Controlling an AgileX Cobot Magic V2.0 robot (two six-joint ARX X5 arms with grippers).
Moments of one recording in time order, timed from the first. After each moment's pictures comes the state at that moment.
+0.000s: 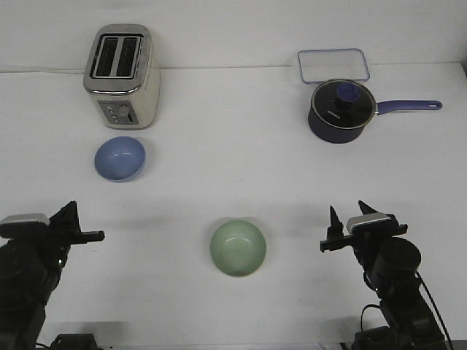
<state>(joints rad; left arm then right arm) -0.01 0.60 0.81 -0.41 0.00 -0.11 0.18 0.55 0.48 -0.23 0.00 0.01</state>
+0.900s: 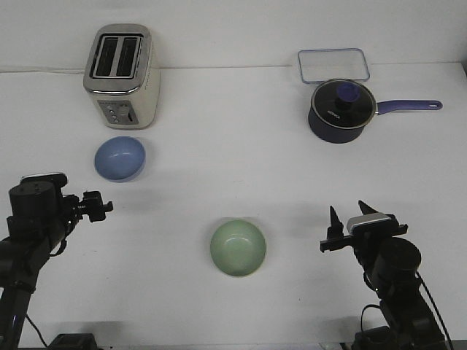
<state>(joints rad) -0.01 0.98 1.05 -0.63 0.00 -0.10 0.18 0.55 0.48 -0.23 0.00 0.01</state>
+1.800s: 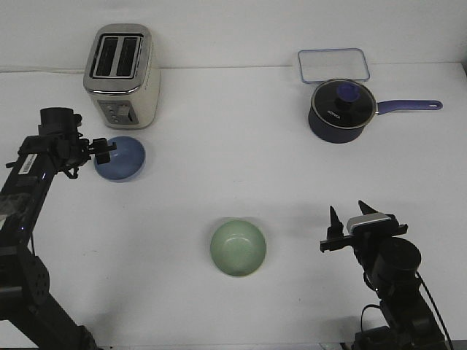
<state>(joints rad) 0.10 1.81 1.55 -0.63 0.00 -0.08 0.18 0.55 0.48 -0.23 0.00 0.01</state>
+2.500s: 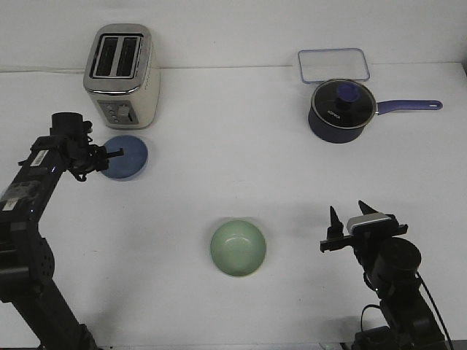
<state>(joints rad) 0.11 1.93 1.56 -0.60 0.07 -0.07 0.18 0.55 0.48 -0.23 0.00 0.01</state>
